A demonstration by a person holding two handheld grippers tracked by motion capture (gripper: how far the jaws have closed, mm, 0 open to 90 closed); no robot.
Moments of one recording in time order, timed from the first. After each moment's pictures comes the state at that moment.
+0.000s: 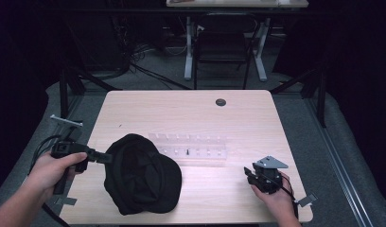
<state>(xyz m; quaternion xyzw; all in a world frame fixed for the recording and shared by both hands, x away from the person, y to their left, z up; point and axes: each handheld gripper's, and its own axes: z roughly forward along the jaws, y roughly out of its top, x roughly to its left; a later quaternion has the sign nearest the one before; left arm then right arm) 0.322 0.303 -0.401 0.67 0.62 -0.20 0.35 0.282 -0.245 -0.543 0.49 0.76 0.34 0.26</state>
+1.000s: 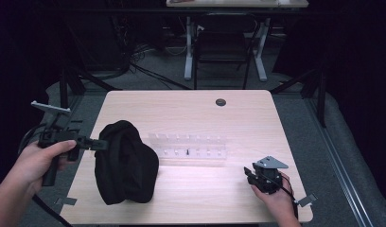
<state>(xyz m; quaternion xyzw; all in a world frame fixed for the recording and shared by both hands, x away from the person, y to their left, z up) 0.319 0.306 -0.351 0.66 0.60 -0.21 0.41 0.282 -0.245 -0.543 0.49 0.76 0.34 0.26</state>
